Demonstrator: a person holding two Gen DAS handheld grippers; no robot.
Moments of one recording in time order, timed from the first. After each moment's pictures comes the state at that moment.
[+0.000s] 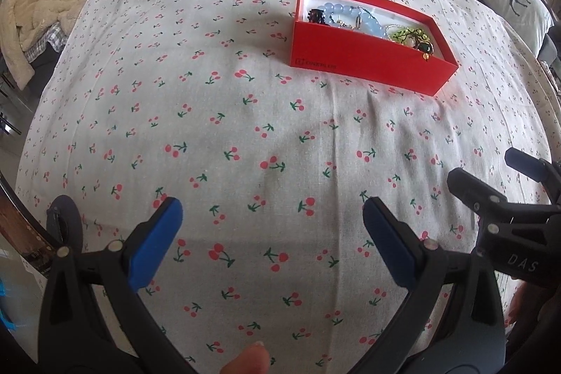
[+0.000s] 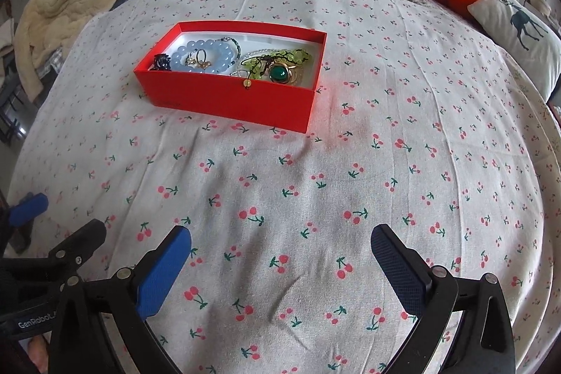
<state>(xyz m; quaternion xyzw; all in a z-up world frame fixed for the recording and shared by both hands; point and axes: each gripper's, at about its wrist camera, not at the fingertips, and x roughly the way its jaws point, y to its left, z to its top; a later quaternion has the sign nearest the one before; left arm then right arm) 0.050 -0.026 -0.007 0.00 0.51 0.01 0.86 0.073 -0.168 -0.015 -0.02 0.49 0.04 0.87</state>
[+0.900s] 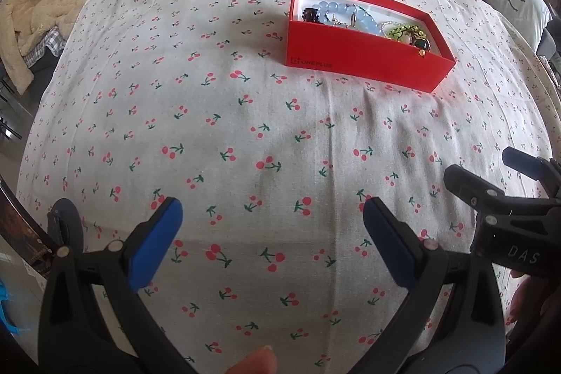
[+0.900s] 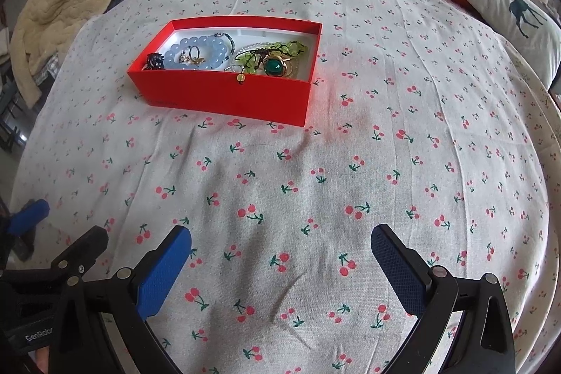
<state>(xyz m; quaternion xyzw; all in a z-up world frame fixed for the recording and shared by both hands) 0.050 -0.029 -0.006 0.01 0.51 0.01 0.86 0.075 -0.171 -0.018 0.00 0.50 0.04 0.86</state>
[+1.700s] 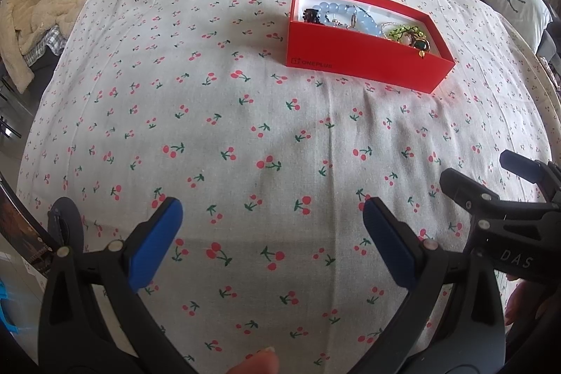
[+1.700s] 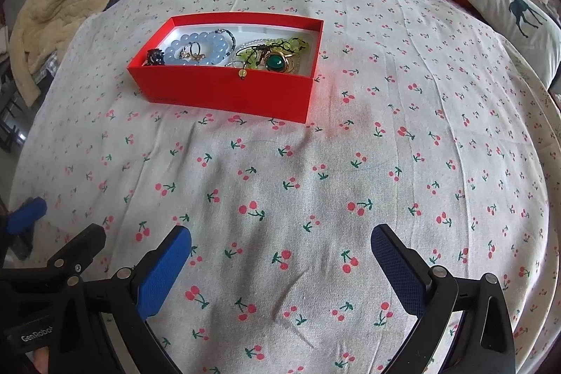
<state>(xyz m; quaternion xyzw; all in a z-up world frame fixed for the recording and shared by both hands) 0.049 -0.028 -0.005 0.01 0.51 0.01 0.86 0.073 -0.169 -0.019 -0.01 0.51 0.04 0.86</state>
